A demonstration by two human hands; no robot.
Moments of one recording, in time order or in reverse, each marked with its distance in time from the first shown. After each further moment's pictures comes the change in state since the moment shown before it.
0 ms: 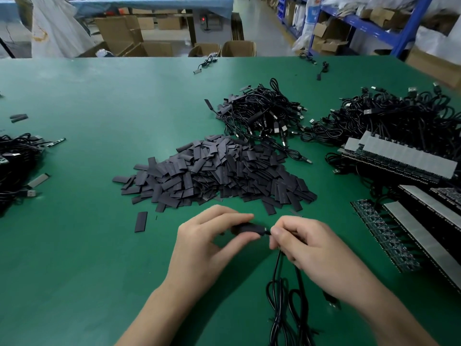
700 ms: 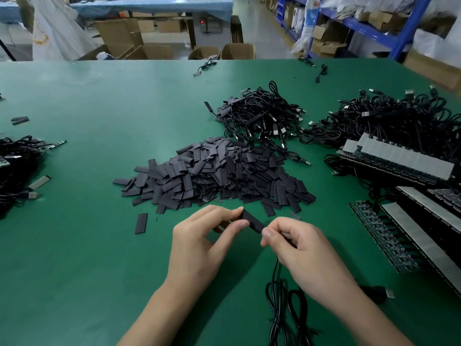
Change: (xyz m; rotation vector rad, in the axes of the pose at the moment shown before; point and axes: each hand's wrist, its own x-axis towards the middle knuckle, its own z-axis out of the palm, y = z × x) left_hand 0.002 0.002 0.001 -0.002 0.111 -0.093; right_hand 0.002 0.003 0.020 0.032 0.146 -0.021
